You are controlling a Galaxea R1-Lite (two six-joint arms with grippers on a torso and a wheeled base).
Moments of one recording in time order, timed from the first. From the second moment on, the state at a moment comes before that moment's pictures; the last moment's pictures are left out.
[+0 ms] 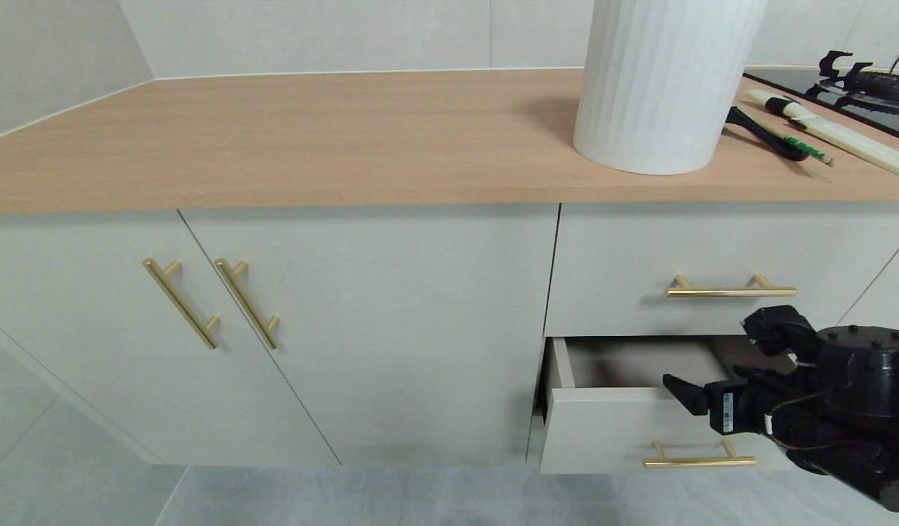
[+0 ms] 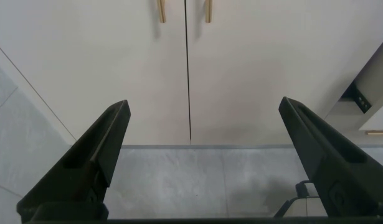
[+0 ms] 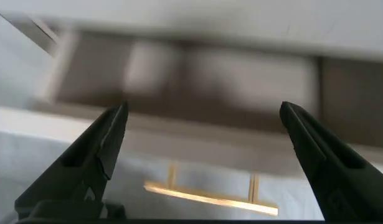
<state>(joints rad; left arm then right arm) 0.00 0.00 0.00 0.00 0.00 0.00 0.34 1.69 -0.31 -0.98 -0.18 0.08</state>
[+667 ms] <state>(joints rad) 0.00 0.00 0.00 0.00 0.00 0.00 0.34 1.70 -0.29 -0.91 -0.18 0.08</state>
